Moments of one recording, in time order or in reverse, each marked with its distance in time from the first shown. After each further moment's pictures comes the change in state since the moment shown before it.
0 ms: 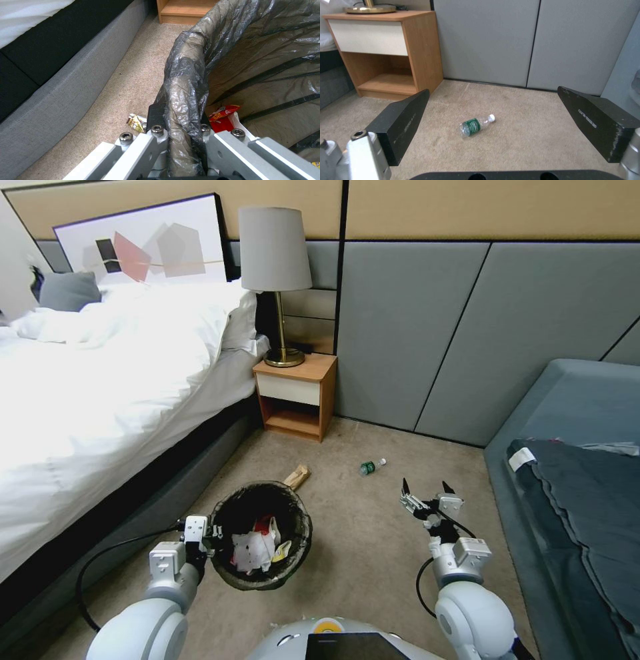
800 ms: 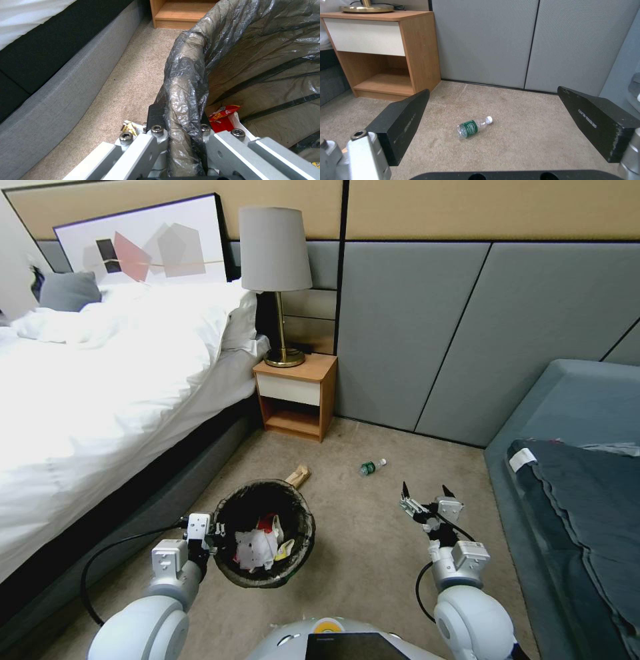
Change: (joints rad) left arm -0.014 0.016 0.014 0.000 -0.009 -0.001 0.006; right arm -0.023 0.020 -0.002 0.011 -0.034 0.003 -0.006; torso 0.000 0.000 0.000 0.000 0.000
